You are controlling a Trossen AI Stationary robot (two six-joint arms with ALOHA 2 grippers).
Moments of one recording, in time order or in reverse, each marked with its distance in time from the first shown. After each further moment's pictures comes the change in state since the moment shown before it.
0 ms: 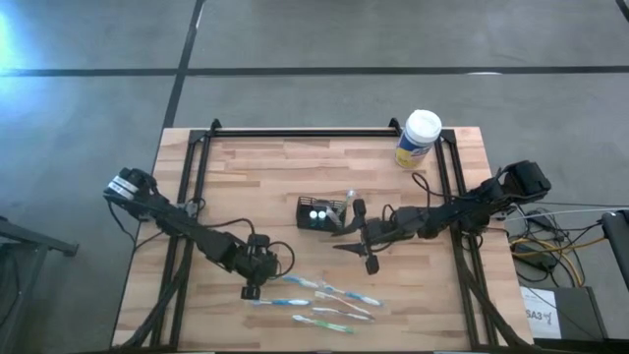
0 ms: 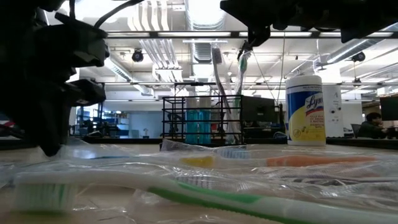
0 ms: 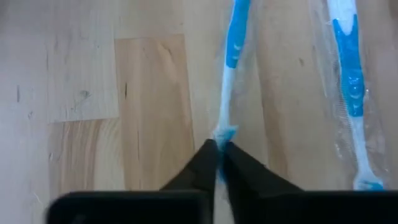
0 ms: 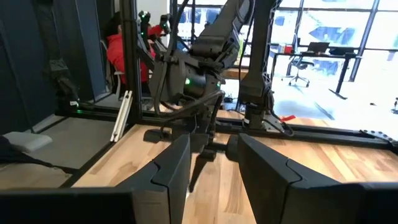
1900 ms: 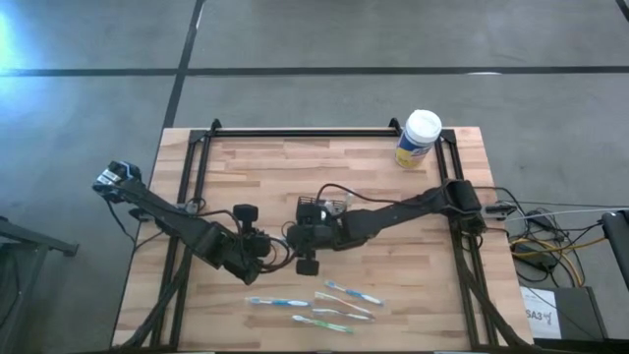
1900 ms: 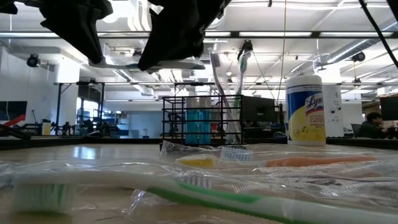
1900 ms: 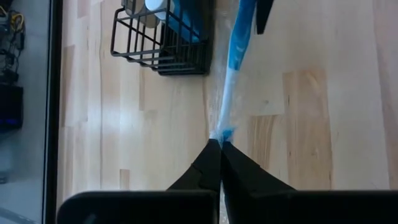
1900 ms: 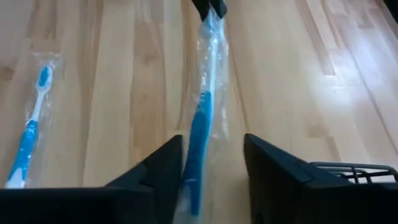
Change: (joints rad) left arm -0.011 -0.121 0.388 -0.715 -0.449 0.043; right arm -0.032 0.562 1.088 -1.357 0.214 0.156
